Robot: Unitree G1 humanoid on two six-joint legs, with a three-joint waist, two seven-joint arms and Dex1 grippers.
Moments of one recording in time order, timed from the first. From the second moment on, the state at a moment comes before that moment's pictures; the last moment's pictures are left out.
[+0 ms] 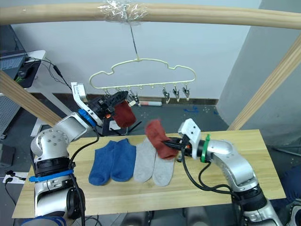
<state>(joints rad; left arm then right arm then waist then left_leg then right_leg) -0.64 0.39 0.44 0.11 -0.95 0.98 -0.46 -0.34 -0.39 0.21 -0.34 0.36 0.64 0.80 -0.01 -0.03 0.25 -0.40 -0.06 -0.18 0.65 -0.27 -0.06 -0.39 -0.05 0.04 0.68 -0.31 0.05</state>
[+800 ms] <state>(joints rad) -0.59 0.36 0.50 0.03 -1.27 1.15 -0.25 -0.49 -0.21 0.17 -0.24 0.50 0.78 0.69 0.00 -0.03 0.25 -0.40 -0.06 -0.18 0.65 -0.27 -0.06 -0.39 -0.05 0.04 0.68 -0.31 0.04</state>
